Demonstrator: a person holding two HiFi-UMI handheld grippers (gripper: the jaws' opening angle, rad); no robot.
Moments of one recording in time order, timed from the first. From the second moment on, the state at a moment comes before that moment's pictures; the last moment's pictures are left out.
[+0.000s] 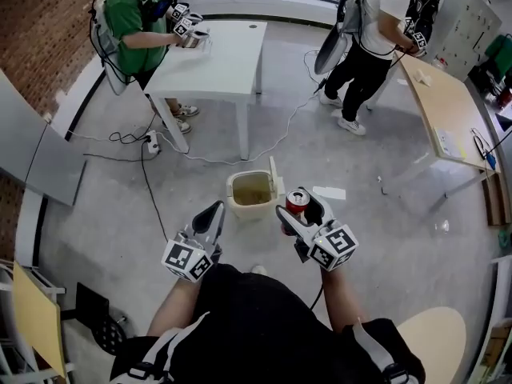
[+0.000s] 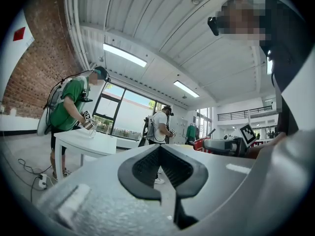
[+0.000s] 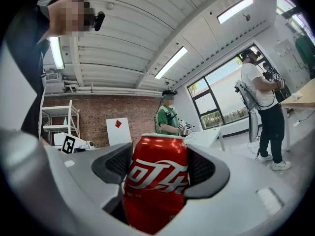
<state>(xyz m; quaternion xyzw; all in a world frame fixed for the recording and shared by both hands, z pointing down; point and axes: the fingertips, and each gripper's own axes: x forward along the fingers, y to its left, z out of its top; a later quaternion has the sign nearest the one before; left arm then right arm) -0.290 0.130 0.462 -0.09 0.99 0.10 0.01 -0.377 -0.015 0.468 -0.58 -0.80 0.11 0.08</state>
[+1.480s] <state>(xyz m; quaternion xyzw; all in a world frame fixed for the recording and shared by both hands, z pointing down) -0.411 0.343 0.550 -0.10 0.98 0.16 -0.08 -0.498 0.207 0.580 -0.52 -0.83 0.04 0.20</state>
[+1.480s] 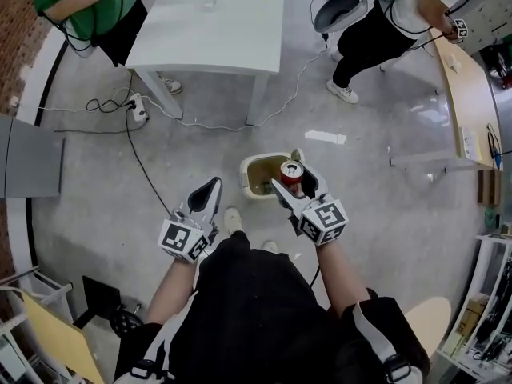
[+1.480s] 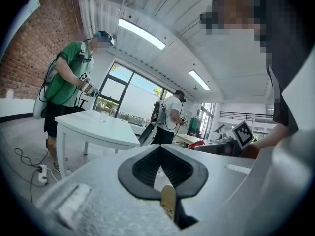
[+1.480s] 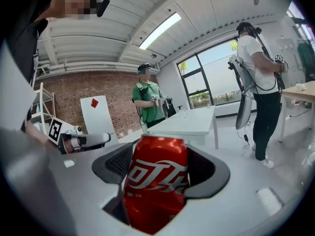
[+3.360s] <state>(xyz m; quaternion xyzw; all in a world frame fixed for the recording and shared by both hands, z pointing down) -0.391 0.336 0.660 -0.08 0.96 0.20 -0.20 -0.502 0.240 0.886 -0.51 -0.73 -0.22 0.40</state>
